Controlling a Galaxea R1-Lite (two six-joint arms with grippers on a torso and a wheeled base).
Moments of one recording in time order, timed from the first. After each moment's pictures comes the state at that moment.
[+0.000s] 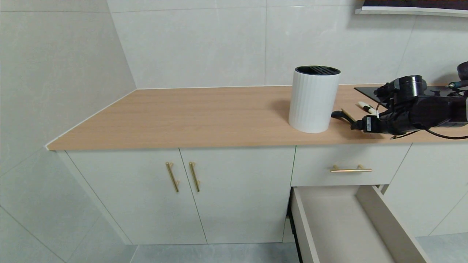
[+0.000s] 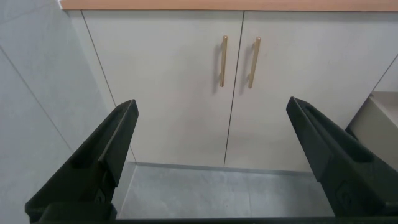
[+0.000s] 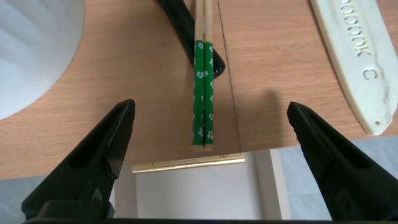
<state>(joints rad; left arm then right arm) 0.01 0.00 0.00 0.00 0.07 -0.01 -0.02 2.13 -1.68 0.11 -0.08 0.06</state>
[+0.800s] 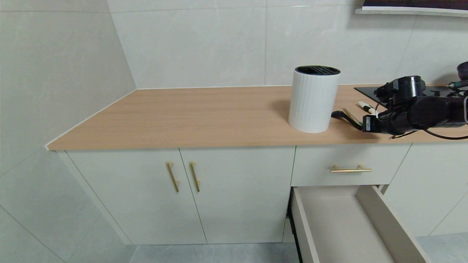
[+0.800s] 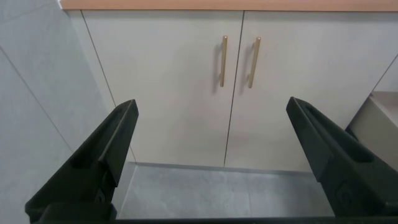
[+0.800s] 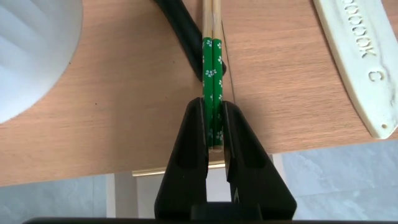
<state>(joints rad) 0.01 0.00 0.00 0.00 0.07 -0.01 -0.02 2.13 -1.69 0.11 -0.08 0.08</state>
